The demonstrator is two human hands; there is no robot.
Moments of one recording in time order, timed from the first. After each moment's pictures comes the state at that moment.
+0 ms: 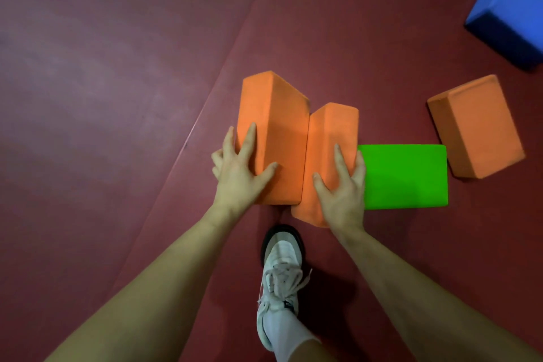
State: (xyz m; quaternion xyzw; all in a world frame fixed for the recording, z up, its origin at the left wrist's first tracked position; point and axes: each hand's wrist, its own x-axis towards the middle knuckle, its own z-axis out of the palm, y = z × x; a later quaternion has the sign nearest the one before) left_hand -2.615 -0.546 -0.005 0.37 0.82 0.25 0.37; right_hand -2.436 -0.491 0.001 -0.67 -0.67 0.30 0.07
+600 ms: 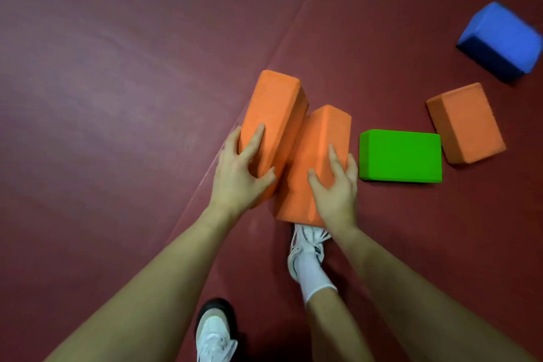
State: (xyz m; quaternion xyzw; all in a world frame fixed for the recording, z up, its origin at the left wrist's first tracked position) left_hand -2.647 -0.681 0.135 0.39 0.81 0.30 0.32; right_hand -2.481 -0.611 0.120 -0.66 -0.64 0.37 0.10
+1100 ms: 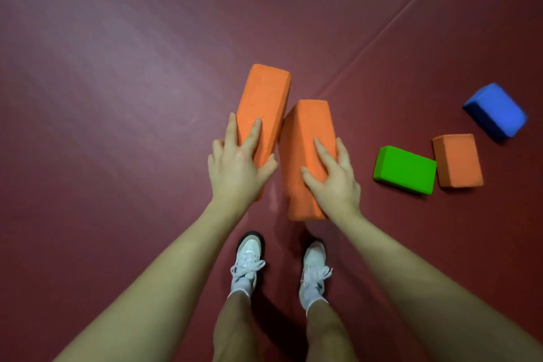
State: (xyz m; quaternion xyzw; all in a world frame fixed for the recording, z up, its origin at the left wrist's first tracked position) left_hand -2.671 -0.901 0.405 0.30 0.92 0.21 0.14; right_hand -2.533 -0.787 0.383 -0.48 -0.82 0.31 -0.02
